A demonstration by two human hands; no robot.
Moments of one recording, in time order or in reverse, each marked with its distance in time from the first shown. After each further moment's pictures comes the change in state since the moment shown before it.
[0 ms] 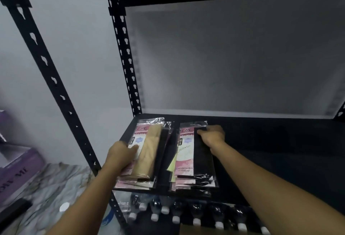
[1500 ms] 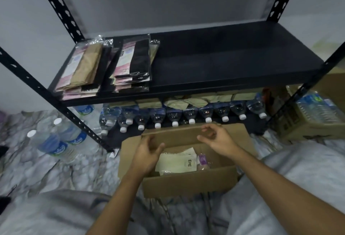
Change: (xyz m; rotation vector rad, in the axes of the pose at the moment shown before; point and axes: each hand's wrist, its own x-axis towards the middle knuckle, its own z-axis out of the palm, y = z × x) left_hand -0.265 -0.078 0.195 -0.157 -0.429 0.235; right_hand -0.175 0.279 -0.187 -0.309 -0.286 -0.122
